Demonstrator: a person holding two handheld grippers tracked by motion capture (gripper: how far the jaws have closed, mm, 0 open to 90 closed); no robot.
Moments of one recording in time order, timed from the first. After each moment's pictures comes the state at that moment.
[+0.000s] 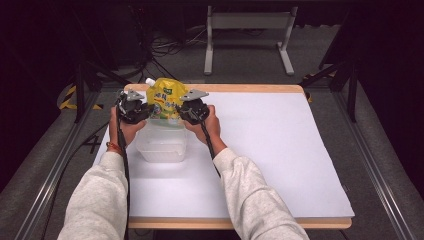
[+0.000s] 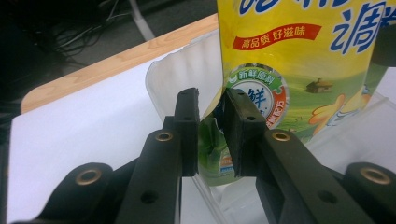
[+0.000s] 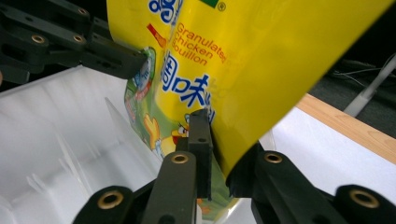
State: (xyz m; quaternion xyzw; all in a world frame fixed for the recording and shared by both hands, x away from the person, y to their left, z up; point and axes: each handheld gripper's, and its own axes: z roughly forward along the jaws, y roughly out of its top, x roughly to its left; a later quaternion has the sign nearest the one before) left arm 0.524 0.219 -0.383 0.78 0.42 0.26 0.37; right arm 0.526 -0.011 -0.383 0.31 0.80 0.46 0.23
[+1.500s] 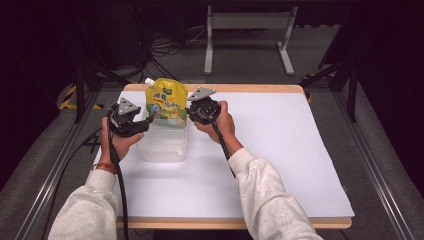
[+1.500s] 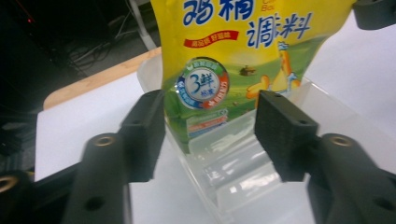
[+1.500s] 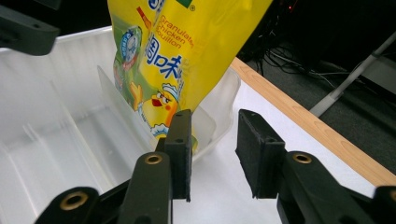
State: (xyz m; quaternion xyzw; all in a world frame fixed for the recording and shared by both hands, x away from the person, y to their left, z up) left arm 0.460 0.222 -0.363 0.77 0.41 0.28 0.40; right arm 0.506 -0.040 -0.353 0.28 0.83 0.40 0.27
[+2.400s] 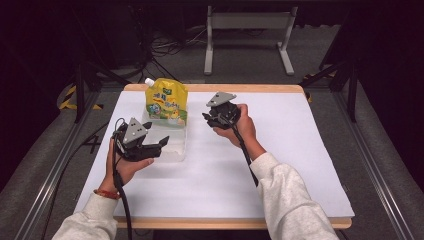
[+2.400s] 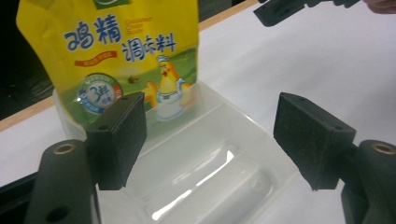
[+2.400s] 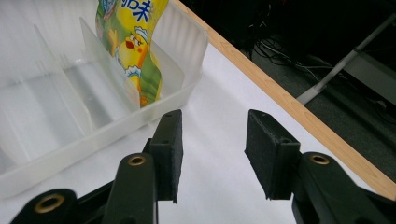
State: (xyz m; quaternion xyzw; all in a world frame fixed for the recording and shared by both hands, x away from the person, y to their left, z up) left arm 0.386 0.186 -0.360 0.79 0.33 0.27 0.44; right arm 0.487 -0.094 -0.350 0.26 0.84 0.37 0.29
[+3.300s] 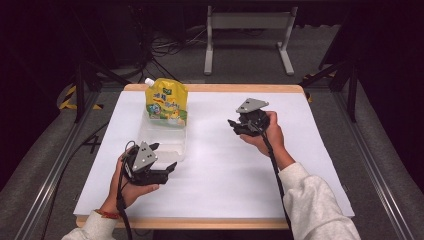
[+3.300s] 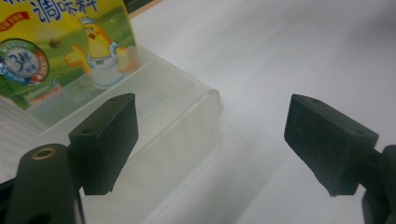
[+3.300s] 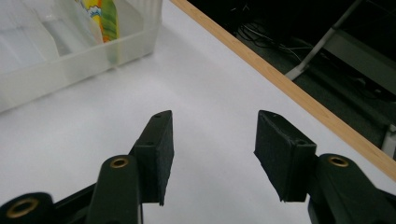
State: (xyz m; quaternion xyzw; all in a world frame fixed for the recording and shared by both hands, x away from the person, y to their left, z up) left arm 0.342 0.169 -0.391 0.83 0.29 0.25 0.42; right arm 0.462 -0.170 -0.352 0.29 0.83 0.36 0.30
